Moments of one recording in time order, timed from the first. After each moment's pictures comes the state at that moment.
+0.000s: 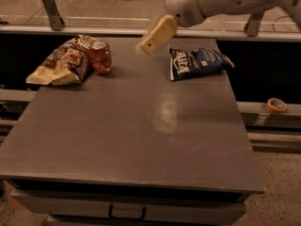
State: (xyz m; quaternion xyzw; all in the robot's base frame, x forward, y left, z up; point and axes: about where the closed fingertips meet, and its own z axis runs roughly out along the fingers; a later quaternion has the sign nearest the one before) arm 0.631 0.015 1.020 -0.61 0.59 0.18 0.50
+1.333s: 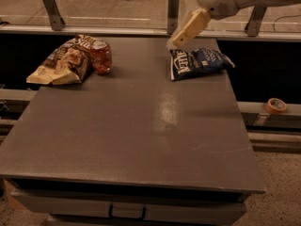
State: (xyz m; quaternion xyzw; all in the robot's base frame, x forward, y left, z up) arm 0.638 -0.057 1.036 -0.62 0.57 0.13 0.52
